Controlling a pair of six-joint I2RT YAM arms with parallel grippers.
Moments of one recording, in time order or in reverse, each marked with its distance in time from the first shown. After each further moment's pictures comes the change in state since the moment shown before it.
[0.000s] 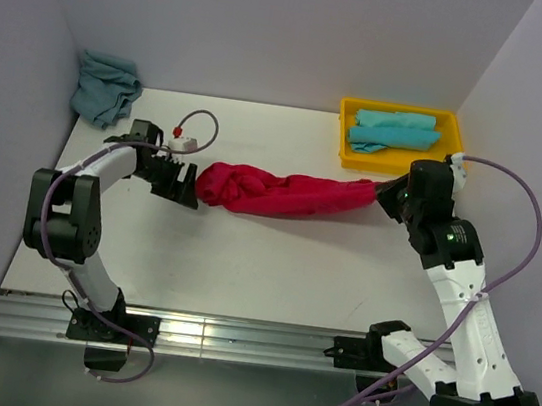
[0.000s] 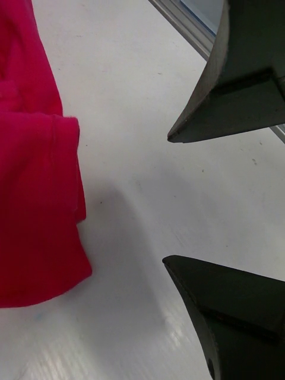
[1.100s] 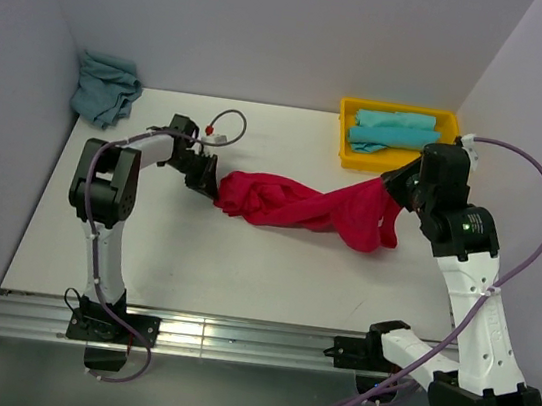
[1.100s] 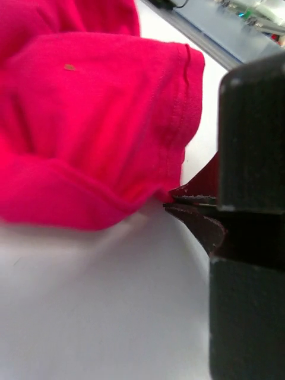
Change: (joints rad) left arm -0.139 0.385 0.280 0.061 0.074 -0.148; right arm -0.014 0.077 0.233 -0.127 -0.025 -0.079
